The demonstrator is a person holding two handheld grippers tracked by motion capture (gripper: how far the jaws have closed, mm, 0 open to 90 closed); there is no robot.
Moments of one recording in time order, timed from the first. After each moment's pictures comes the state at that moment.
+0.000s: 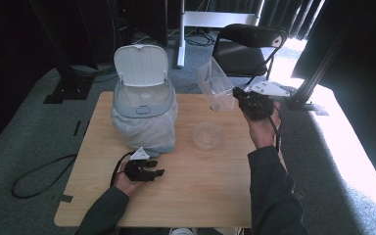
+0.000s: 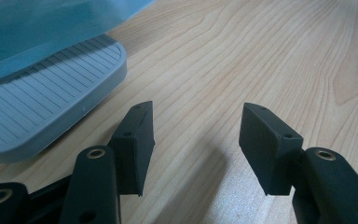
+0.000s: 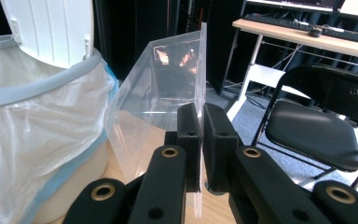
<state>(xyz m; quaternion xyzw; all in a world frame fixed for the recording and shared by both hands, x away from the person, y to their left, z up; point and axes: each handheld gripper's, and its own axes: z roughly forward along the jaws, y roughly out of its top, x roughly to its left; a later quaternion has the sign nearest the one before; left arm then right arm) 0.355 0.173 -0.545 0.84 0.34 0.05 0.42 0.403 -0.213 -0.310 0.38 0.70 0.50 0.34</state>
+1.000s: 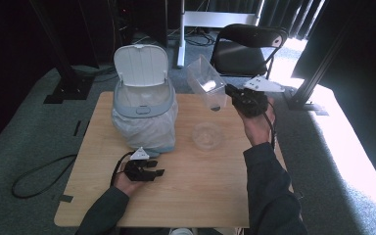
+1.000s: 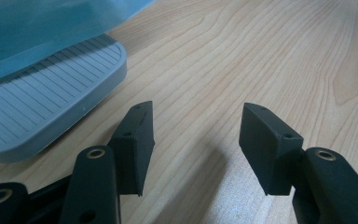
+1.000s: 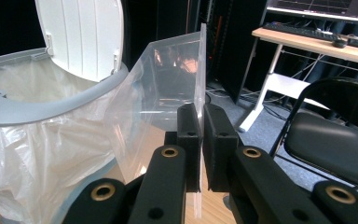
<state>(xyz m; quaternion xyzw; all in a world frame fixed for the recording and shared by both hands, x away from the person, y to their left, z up) 0.356 0.173 -0.545 0.84 0.34 0.05 0.42 0.407 -0.197 -0.300 0.36 0.71 0.52 0.32</state>
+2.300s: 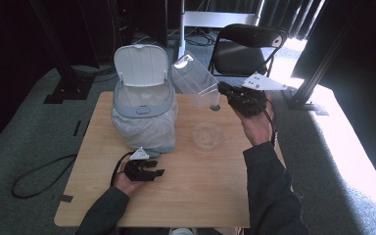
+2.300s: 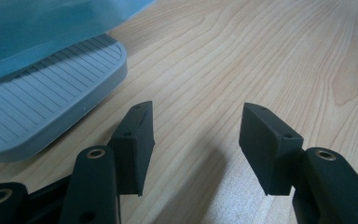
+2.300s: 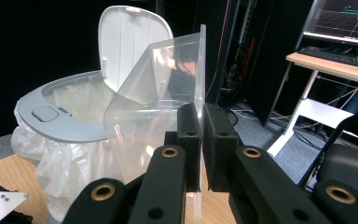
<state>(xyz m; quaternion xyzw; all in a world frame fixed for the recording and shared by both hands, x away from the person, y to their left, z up) 0.356 0.174 -0.545 0.84 0.34 0.05 0.42 0.390 -0.185 -0.277 0.29 0.72 0.56 0.29</state>
